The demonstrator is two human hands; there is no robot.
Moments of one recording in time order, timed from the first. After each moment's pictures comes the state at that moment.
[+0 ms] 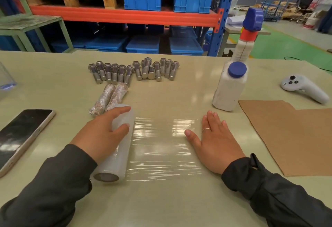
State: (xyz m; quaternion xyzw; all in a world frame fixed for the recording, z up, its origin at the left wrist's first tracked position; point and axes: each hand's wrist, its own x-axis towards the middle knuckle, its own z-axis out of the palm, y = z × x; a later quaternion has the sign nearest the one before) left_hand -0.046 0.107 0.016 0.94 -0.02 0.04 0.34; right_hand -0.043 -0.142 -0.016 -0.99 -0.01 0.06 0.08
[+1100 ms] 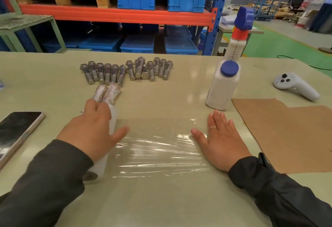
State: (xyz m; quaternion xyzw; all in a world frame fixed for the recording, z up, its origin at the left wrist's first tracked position) left_hand -0.045 0.099 0.033 1.00 0.02 0.05 0.07; right_hand -0.042 -0.167 -0.016 -1.00 0.03 0.06 0.07
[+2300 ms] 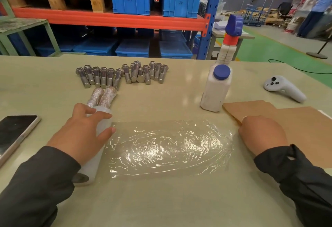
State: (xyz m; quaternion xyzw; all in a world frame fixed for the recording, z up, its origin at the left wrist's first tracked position) left_hand -0.046 0.116 0.022 0.98 0.01 0.07 0.18; right_hand -0.041 -0.229 0.022 -0.98 0.17 0.01 -0.12
